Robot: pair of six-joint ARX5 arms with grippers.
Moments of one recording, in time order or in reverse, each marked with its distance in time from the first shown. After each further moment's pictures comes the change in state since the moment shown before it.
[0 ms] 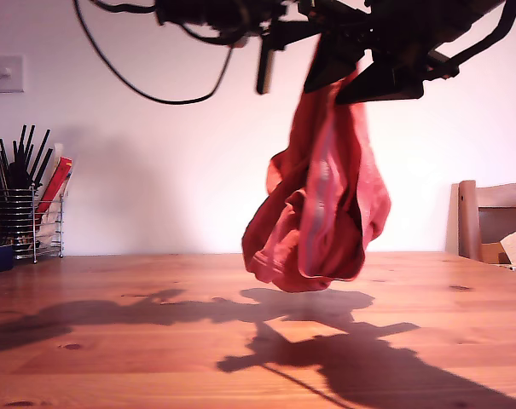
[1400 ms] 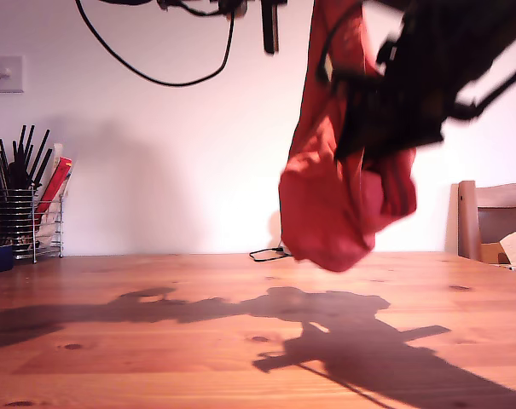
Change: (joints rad) left arm 0.042 0.000 0.000 0.370 0.092 -0.330; right arm -0.025 0.087 0.000 -0.207 -0.025 -0.027
